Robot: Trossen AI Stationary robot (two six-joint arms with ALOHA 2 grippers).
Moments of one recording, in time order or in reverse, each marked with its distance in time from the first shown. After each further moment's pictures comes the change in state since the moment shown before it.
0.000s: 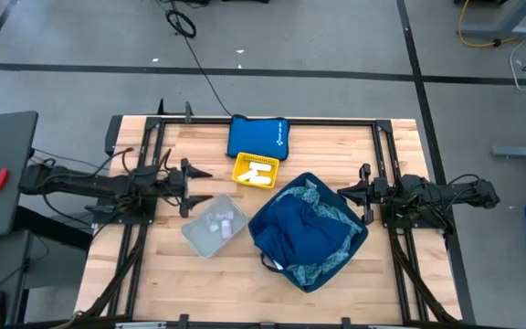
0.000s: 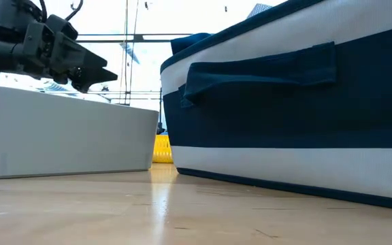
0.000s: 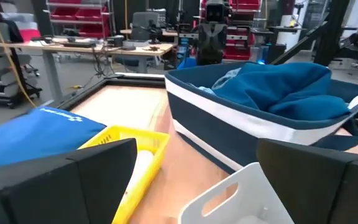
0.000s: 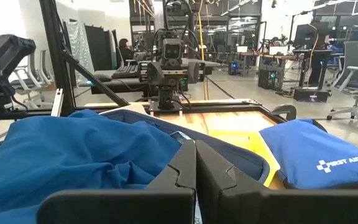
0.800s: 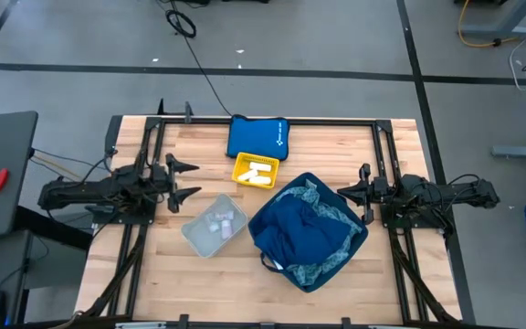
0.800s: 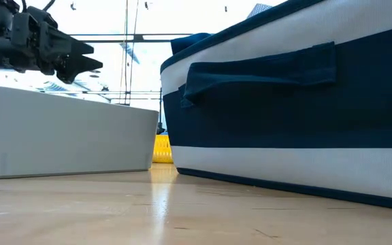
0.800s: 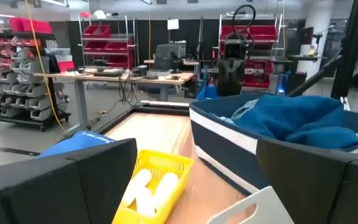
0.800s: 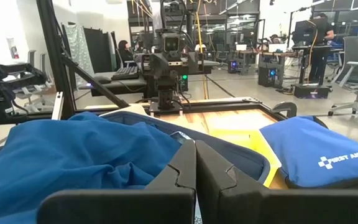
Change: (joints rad) left arm 0.000 -0.544 -0.004 -0.423 -0.096 0.031; right arm -0.001 0.000 0.000 0.000 0.004 0.026
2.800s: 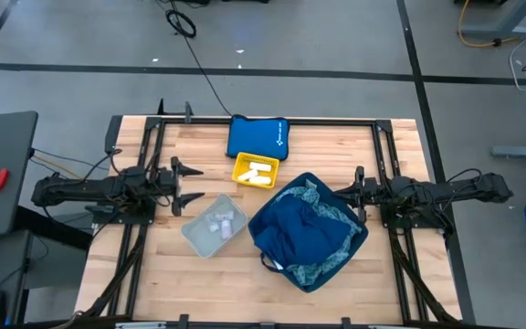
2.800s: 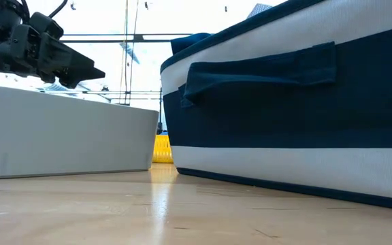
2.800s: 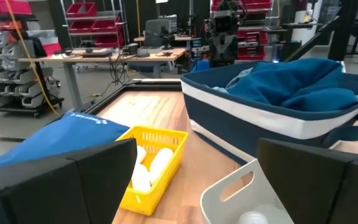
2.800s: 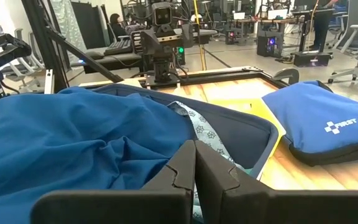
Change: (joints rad) left arm -0.003 0.123 0.000 0.008 0.032 0.036; right arm 0.000 0.214 0.000 0.097 0.014 0.068
